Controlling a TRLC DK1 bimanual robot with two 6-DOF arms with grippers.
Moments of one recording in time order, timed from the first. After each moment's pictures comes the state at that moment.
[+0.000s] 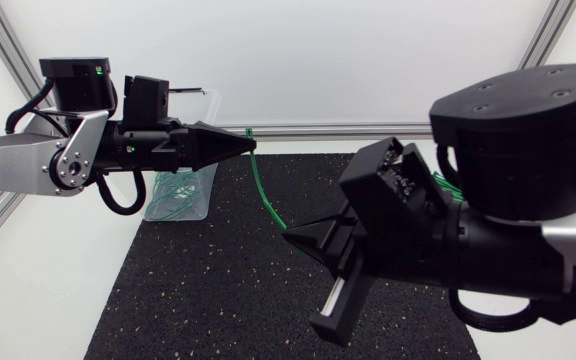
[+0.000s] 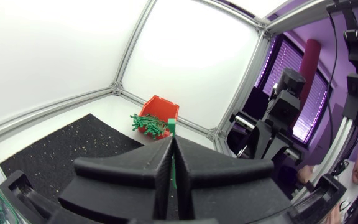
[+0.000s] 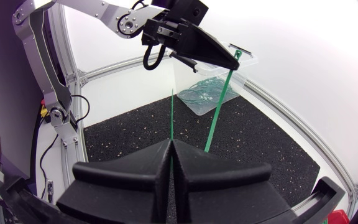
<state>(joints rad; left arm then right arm) -0.25 1.56 0.92 0.36 1.20 -0.15 0.97 1.05 0.81 -0.31 -0.05 -0.03</state>
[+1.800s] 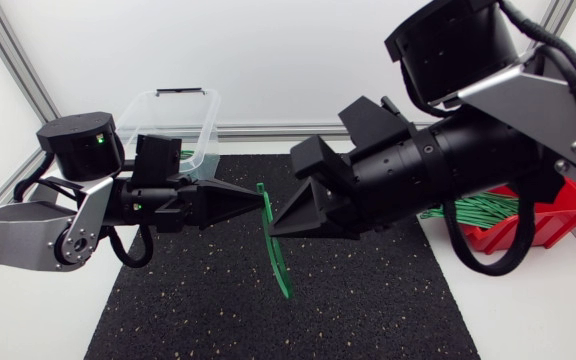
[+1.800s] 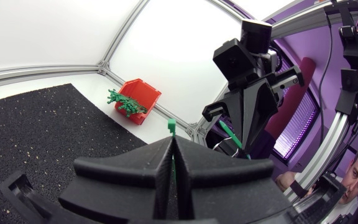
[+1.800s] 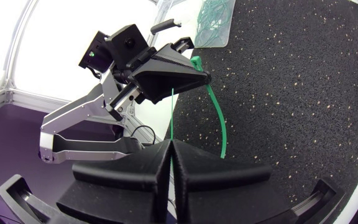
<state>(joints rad) -0.34 1.49 0.63 0.67 1.17 -0.40 0.73 1.27 1.09 -0.59 -0.59 0.73</state>
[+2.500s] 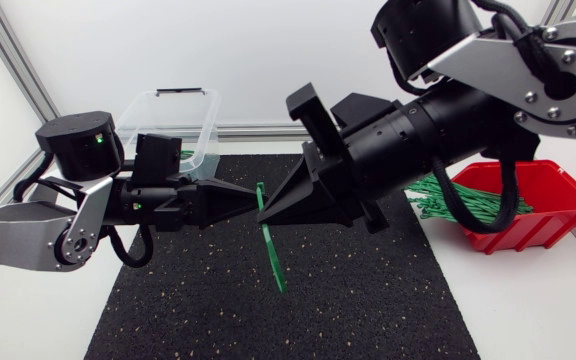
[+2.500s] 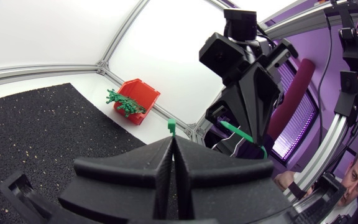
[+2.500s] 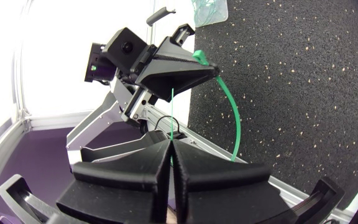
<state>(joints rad) -0.35 1.49 0.63 0.68 1.18 -0.42 0.66 1.38 1.20 -0.67 -0.80 0.90</state>
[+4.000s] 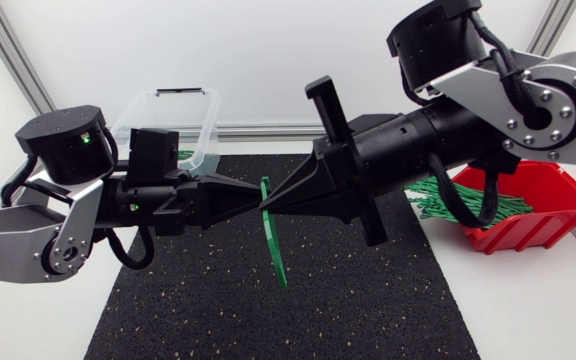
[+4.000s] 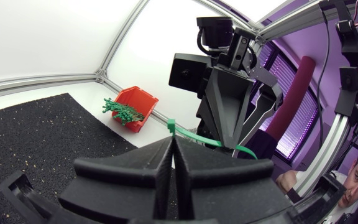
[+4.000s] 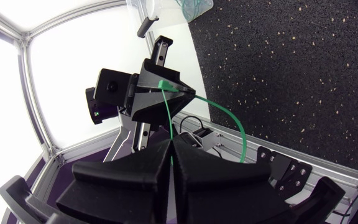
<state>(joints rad) -0.40 1.42 0.61 0.69 1.10 -0.45 0.58 1.38 1.10 -0.48 -0.93 1.24</state>
